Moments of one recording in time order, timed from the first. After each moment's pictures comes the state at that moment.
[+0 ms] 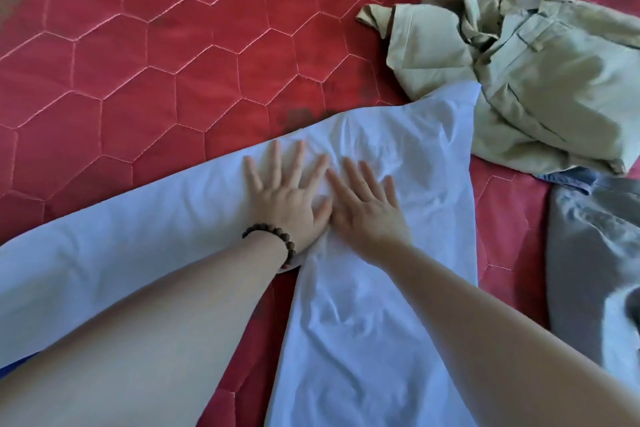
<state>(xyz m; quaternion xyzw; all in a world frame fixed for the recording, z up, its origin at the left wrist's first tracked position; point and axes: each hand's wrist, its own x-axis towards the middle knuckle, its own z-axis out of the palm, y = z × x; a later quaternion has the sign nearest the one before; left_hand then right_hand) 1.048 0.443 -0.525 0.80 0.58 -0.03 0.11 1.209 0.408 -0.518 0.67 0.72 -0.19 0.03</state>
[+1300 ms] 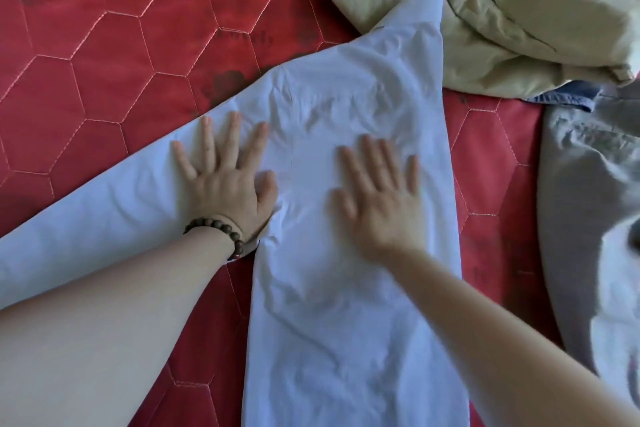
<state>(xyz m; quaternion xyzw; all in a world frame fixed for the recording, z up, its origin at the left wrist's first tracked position) 1.050 0.445 -0.531 0.80 0.59 -0.04 0.09 1.261 0.360 -0.526 0.74 0.66 -0.10 0.00</state>
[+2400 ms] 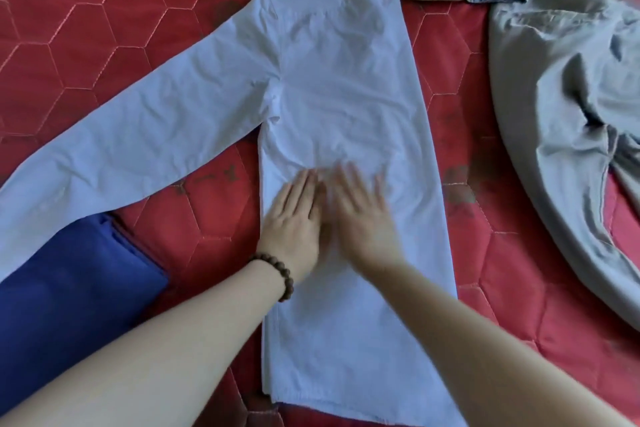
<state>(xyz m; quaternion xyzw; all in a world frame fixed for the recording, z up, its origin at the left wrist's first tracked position) 1.043 0.212 -0.511 0.91 0.40 -0.08 0.10 1.182 0.164 -0.502 0.72 0.67 -0.11 -0.10</state>
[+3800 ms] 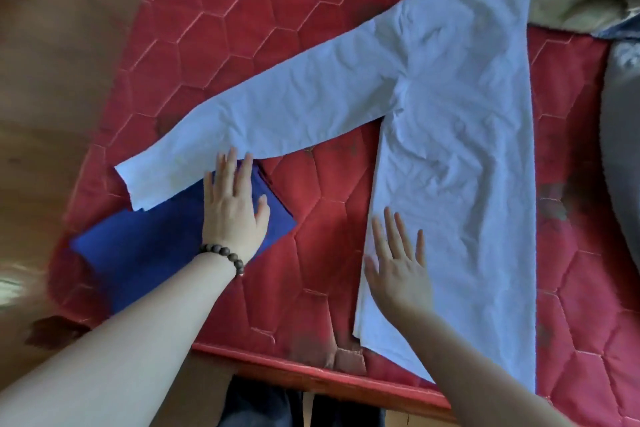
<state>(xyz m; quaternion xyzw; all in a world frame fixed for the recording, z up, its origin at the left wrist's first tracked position) 0.815 0.223 -0.448 0.75 0.64 0.06 0.14 1.055 0.098 -0.469 0.72 0.64 -0.25 0.01</state>
